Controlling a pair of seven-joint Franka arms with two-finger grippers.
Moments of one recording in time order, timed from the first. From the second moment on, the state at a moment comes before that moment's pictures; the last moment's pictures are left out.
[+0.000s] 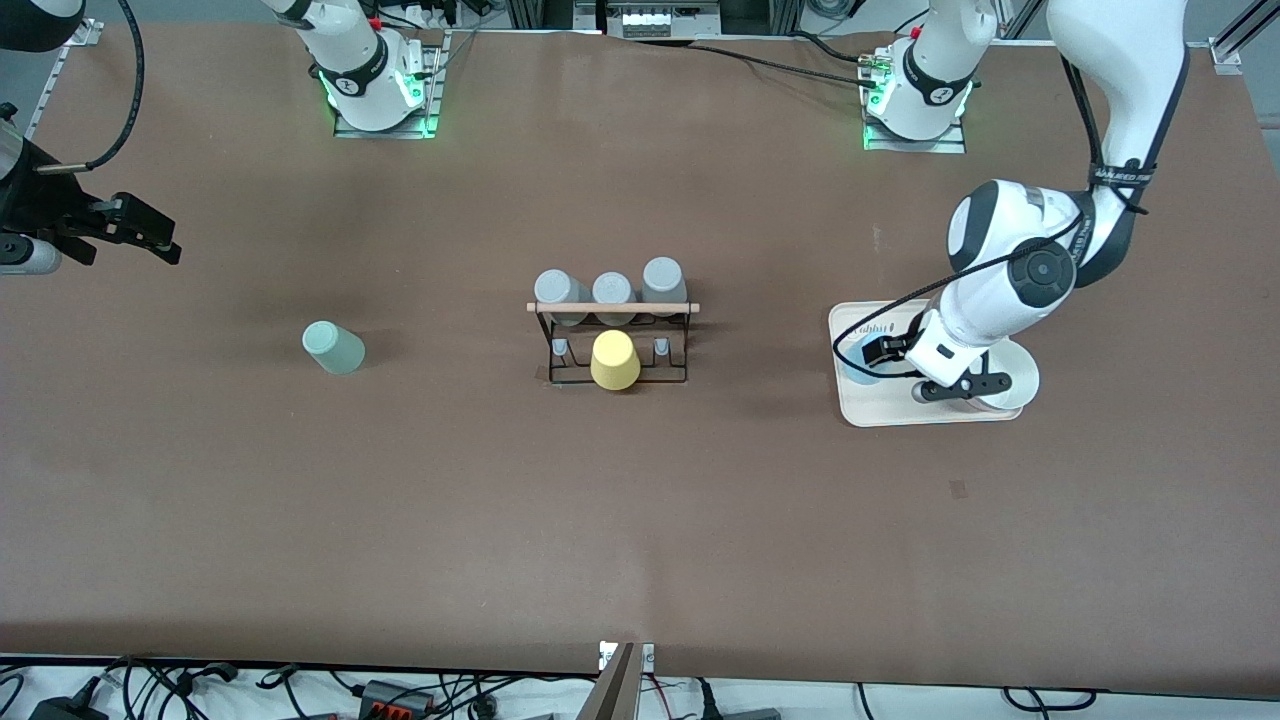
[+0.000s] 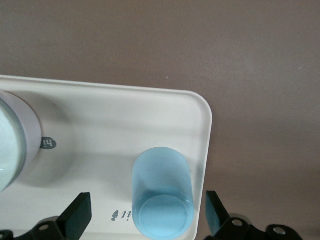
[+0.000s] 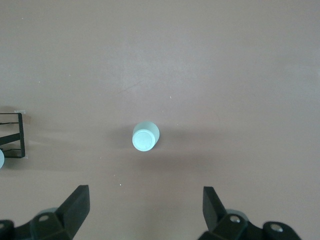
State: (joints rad) left arm -0.02 0.31 -0.19 -2.13 -0.02 2.39 -0.35; right arm 0.02 -0.05 -0.05 -1.75 -0.01 1.72 -0.05
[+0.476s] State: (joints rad) left arm -0.05 0.34 -0.19 -2.17 -0.02 2.44 -0.39; right arm 0.02 -0.05 -0.05 -1.75 -0.01 1.71 -0.05
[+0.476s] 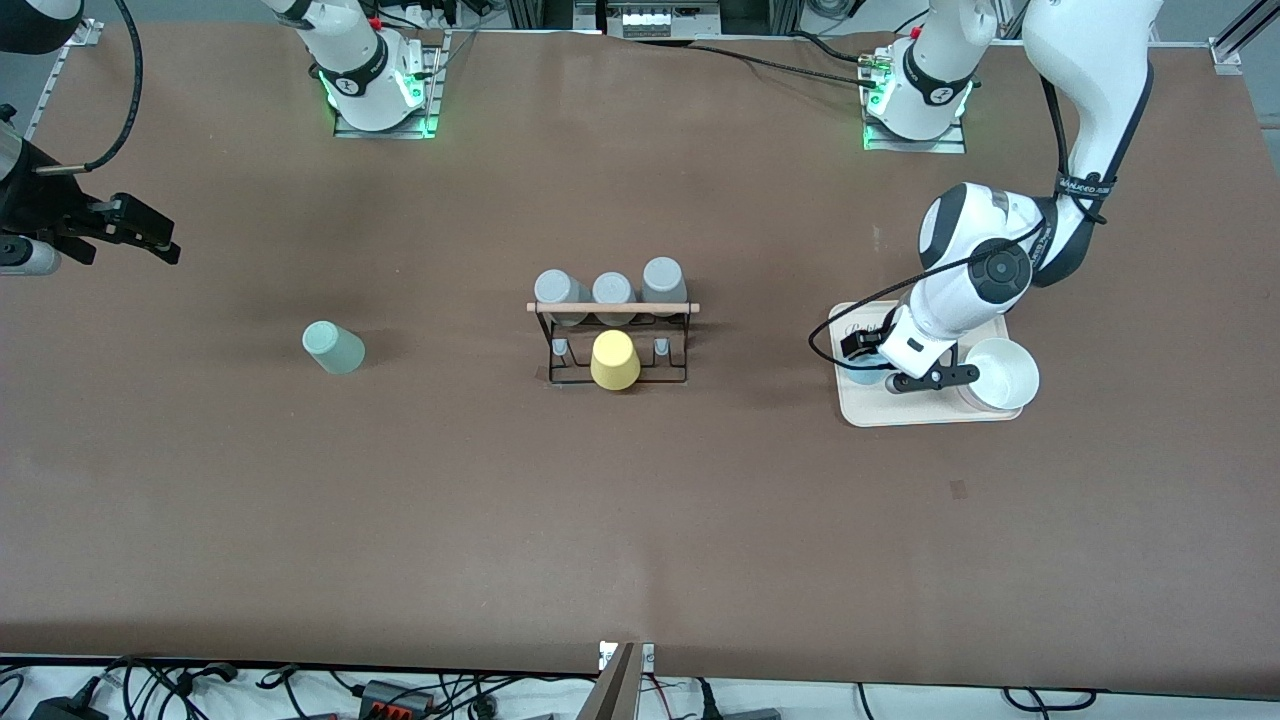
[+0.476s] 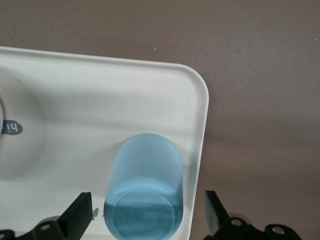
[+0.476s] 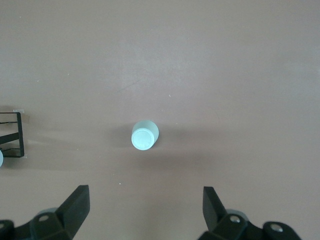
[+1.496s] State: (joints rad) left arm -0.06 0.33 -0.20 -1.86 -0.02 2.16 -0.48; right arm 0.02 -0.02 -0.05 -1.75 -0.01 1.71 -0.05
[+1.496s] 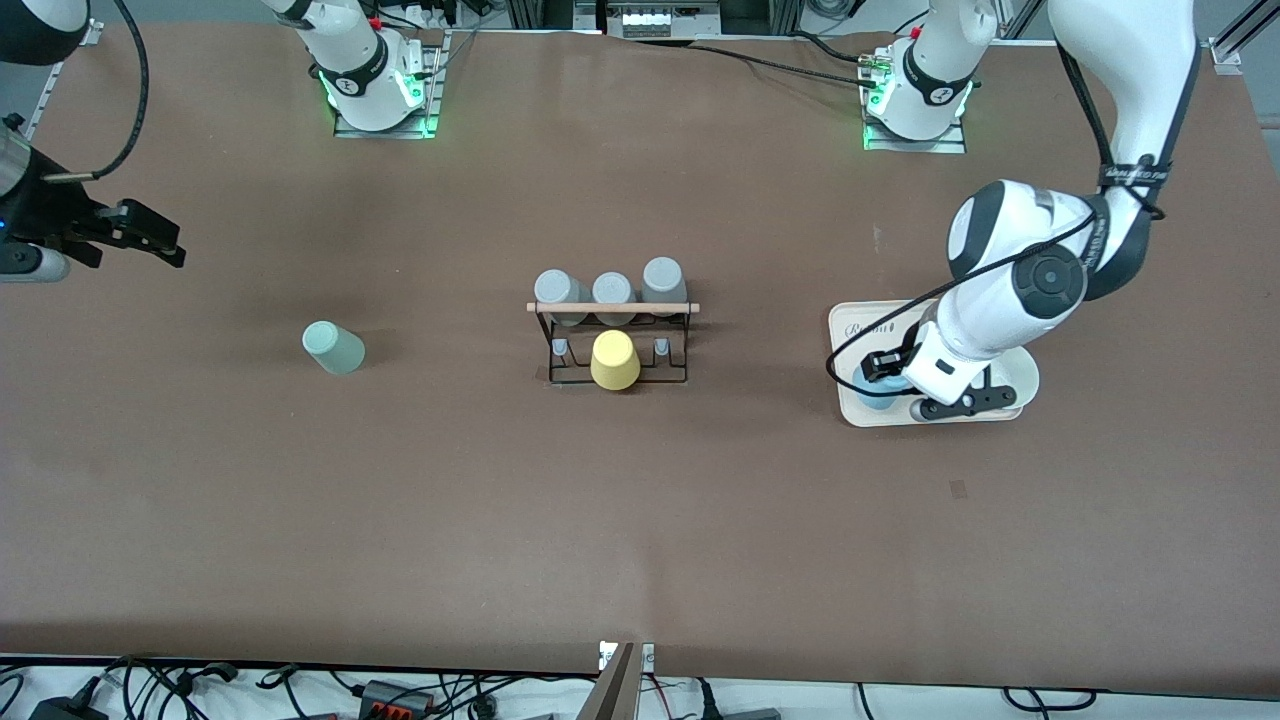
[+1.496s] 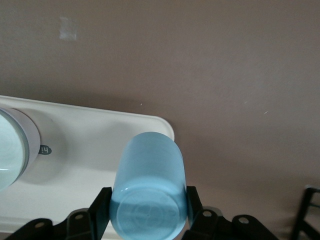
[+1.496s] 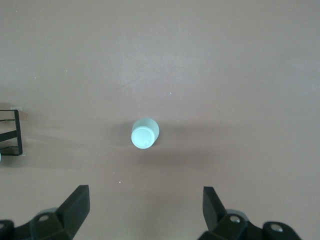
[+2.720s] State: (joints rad) left arm -0.48 0.53 -0.21 -1.43 -0.02 1.99 -1.20; right arm 0.06 0.07 -0.05 -1.74 -0.01 1.71 -0.05
